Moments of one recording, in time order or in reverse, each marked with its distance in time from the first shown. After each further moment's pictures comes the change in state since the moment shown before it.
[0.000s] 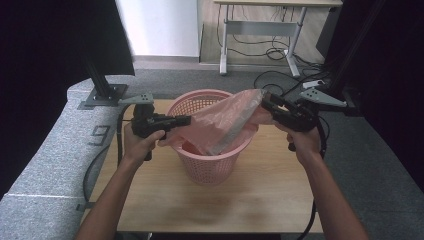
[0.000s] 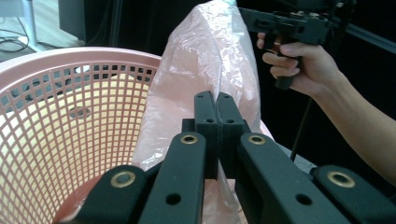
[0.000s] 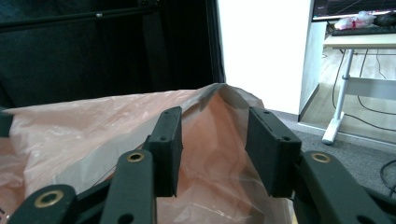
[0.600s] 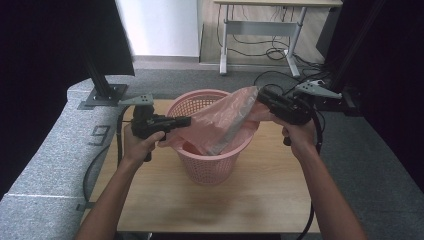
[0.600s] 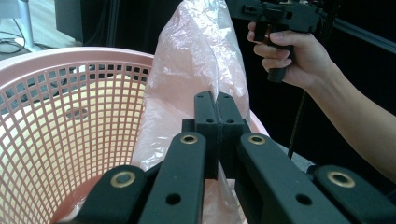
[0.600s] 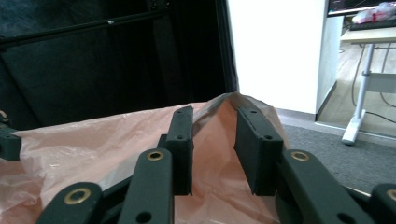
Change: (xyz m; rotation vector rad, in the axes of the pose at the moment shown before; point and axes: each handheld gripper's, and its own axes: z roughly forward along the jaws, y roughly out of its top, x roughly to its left) left arm -0.001 -0.001 0.000 0.002 -0.003 0.007; right arm 0.001 0.011 0.015 0.005 0.054 0.040
